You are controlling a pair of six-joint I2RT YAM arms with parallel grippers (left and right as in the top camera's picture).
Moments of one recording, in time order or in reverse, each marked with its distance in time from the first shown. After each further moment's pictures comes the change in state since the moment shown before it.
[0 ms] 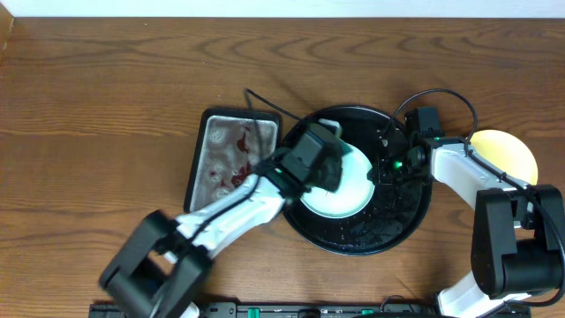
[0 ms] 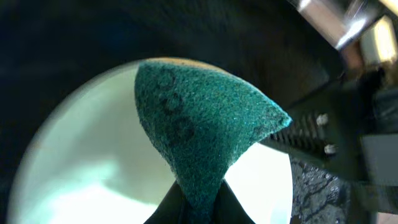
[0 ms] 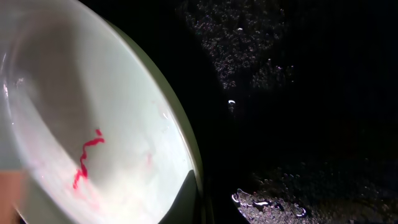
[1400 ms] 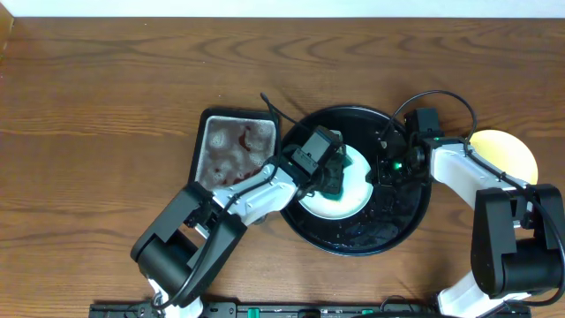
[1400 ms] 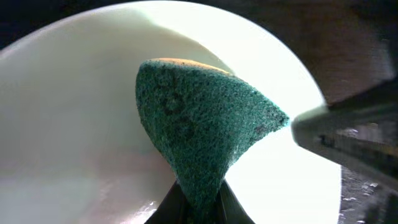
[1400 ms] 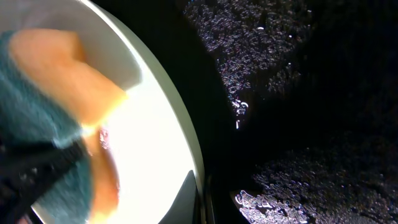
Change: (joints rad) left arm 0.030 0.166 0.051 -0.046 0.090 -0.039; right arm 0.002 0.002 -0.002 -0.018 -0.021 0.000
